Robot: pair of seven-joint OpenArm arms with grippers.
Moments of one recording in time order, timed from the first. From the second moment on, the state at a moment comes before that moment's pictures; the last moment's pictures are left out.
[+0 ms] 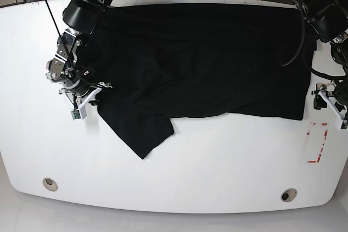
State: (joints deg) left arm -16.9 -23.3 -34.6 75.0 -11.1 -42.0 60.4; right arm 12.3 5.2 31.2 67.8 0.1 39.8 -39.5
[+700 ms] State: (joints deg) left arm -25.9 -23.5 -29.3 50.1 -11.4 -35.2 47.9; right arm 12.3 5.2 31.2 67.8 0.1 40.0 -39.6
